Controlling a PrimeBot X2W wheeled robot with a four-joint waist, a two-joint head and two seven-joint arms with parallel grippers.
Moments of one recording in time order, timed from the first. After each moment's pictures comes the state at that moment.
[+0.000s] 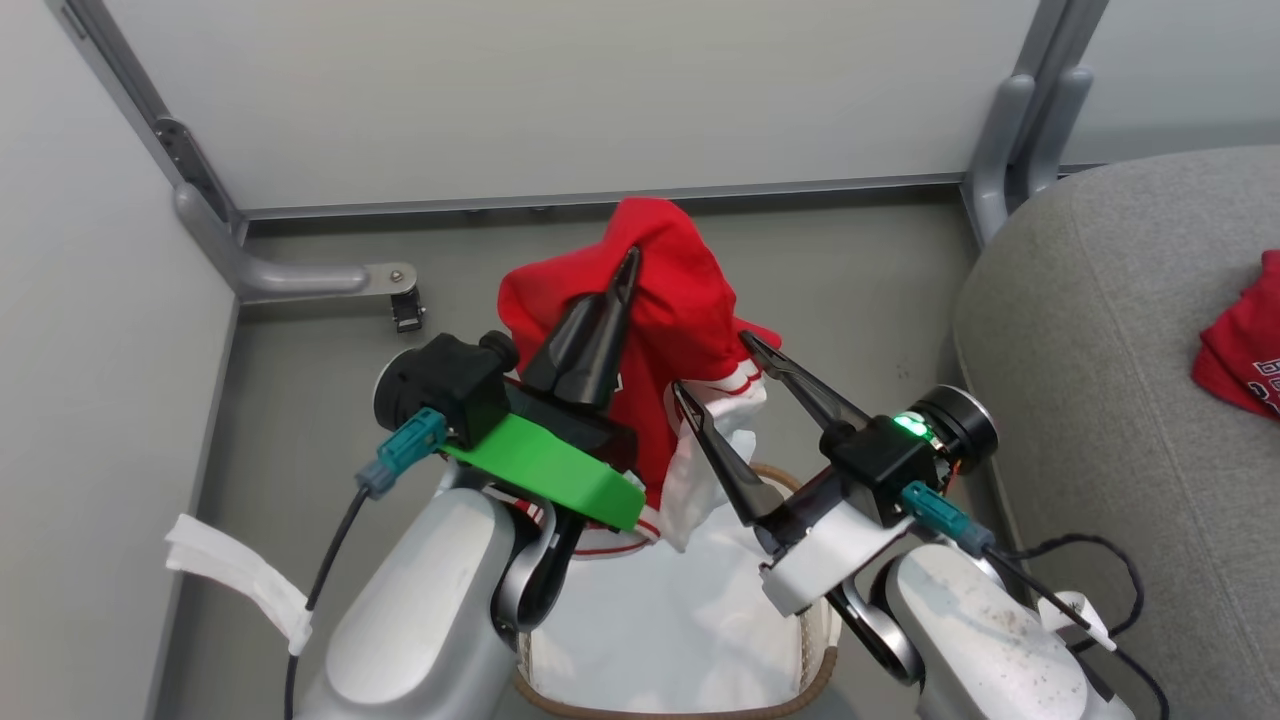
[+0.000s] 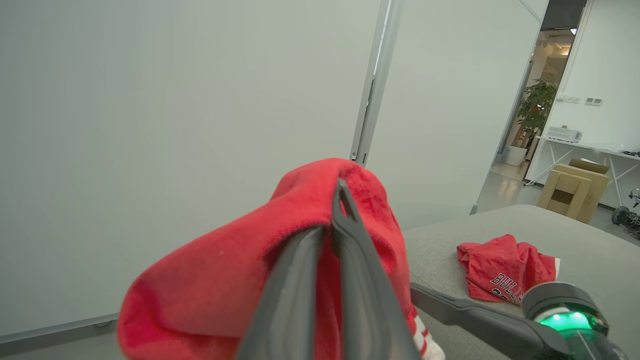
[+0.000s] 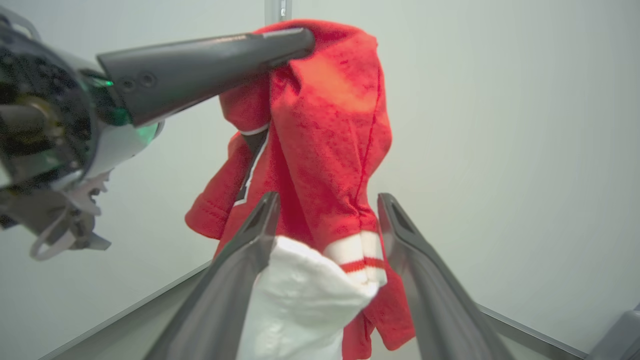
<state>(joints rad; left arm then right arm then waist) -0.49 0.05 -0.54 0.27 -0.51 -0.13 -0.26 -0.38 -0.07 0.50 0.22 0.15 0.13 -0.26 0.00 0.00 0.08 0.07</state>
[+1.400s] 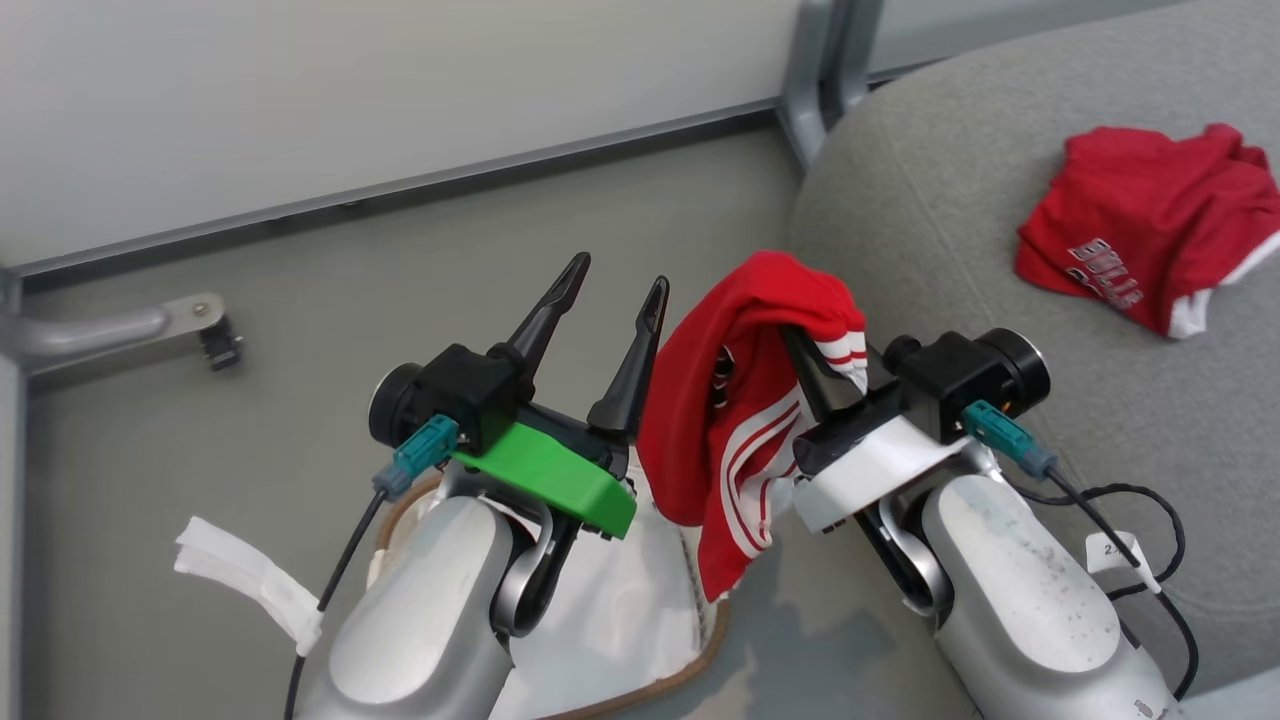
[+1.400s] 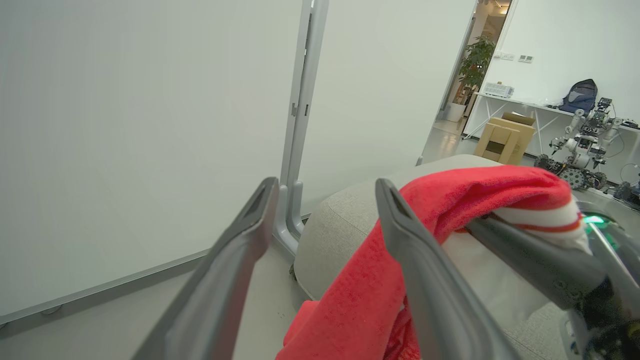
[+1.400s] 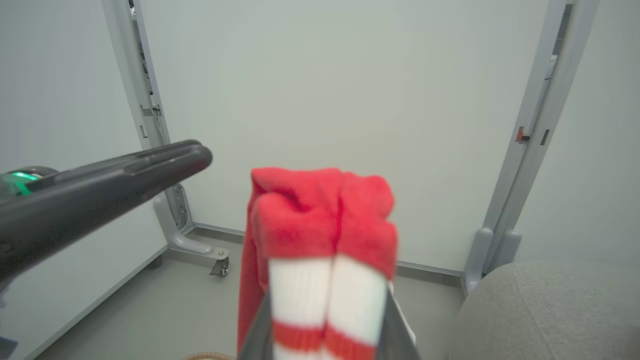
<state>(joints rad) -0.48 0.05 -0.55 0.33 -0.46 -0.12 -0.26 -0.46 -0.06 0.39 0.27 0.20 0.13 -0.26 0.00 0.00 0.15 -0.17</state>
